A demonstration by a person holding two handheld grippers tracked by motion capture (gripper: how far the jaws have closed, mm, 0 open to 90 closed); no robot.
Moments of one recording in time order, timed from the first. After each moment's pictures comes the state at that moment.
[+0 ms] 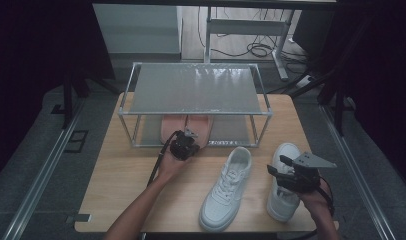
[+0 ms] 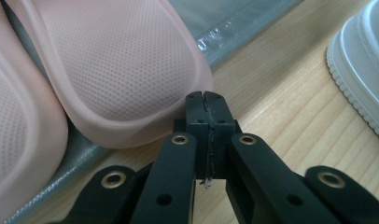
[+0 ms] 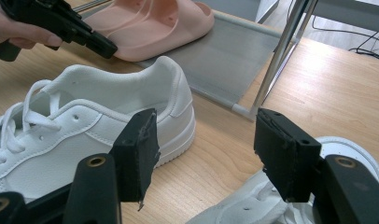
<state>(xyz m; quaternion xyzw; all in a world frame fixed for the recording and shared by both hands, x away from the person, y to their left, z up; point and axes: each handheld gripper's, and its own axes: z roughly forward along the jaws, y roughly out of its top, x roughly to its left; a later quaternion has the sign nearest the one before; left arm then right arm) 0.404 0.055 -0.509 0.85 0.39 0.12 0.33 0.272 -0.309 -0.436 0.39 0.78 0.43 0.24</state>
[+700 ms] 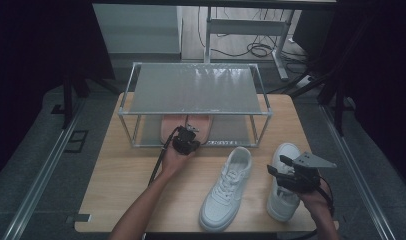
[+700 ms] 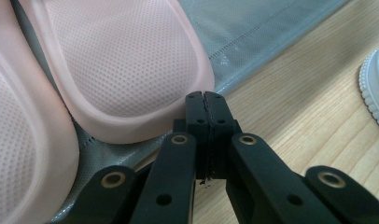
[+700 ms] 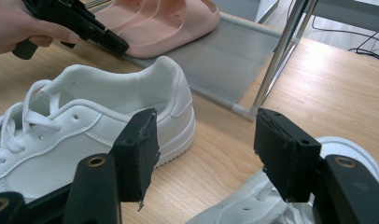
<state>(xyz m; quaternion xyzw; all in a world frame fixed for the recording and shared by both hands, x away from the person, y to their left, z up) 0.423 0.051 -0.513 0.84 0.41 0.12 0.33 0.272 -0.309 -0.436 0.39 0.78 0.43 0.24</state>
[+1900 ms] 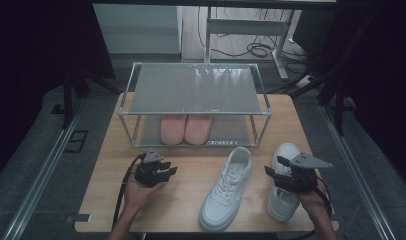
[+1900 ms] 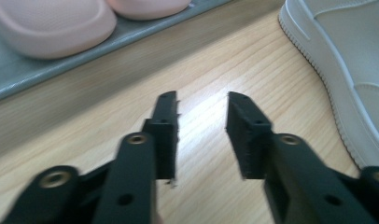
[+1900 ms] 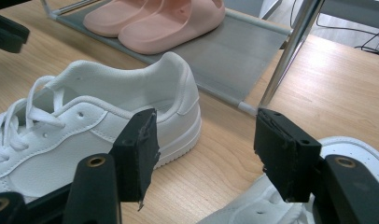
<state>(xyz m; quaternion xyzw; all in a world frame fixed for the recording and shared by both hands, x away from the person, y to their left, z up) 0.300 0.146 -0.499 0.80 0.43 0.12 0.40 0.272 -0.302 -0.439 0.39 0.78 0.42 0.24</state>
